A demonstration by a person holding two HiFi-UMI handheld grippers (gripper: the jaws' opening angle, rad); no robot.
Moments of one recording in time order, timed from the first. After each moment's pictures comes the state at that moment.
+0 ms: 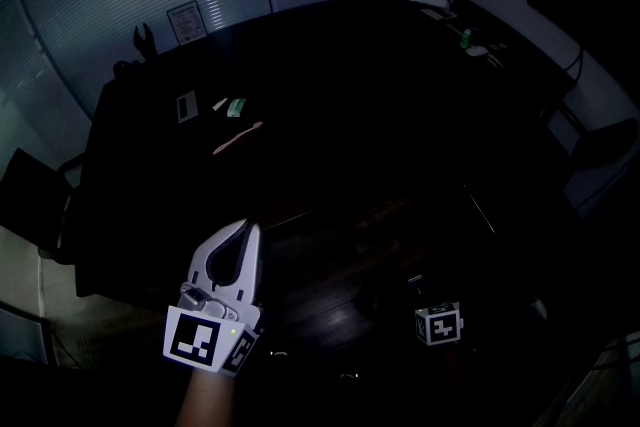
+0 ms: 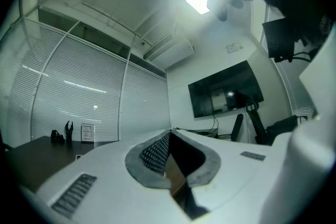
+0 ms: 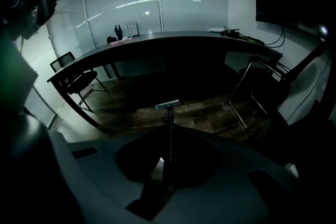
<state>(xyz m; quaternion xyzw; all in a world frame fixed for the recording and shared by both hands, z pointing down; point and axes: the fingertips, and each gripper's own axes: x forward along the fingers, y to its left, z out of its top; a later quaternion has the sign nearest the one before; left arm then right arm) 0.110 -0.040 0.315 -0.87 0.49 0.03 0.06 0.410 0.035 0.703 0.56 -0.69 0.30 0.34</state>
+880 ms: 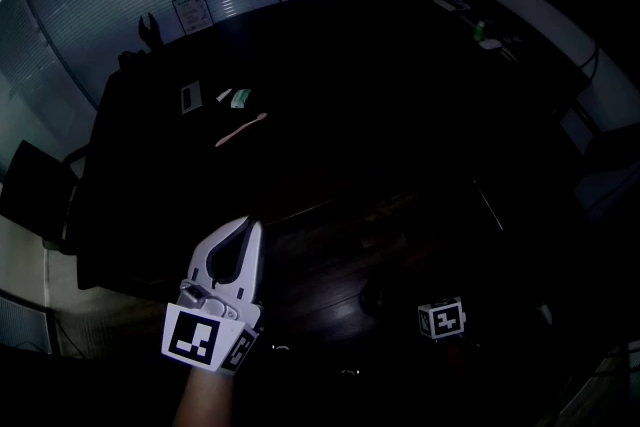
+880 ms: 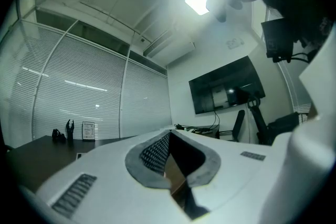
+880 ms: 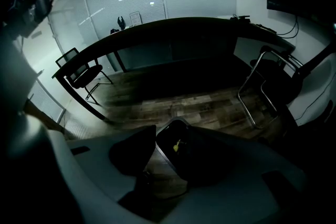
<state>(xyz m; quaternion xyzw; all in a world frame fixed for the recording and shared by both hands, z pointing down) 0.118 -0.054 0.329 -0.86 0.50 0.01 0.06 0.416 0.023 0.747 0.51 -0.71 0.33 0.37</state>
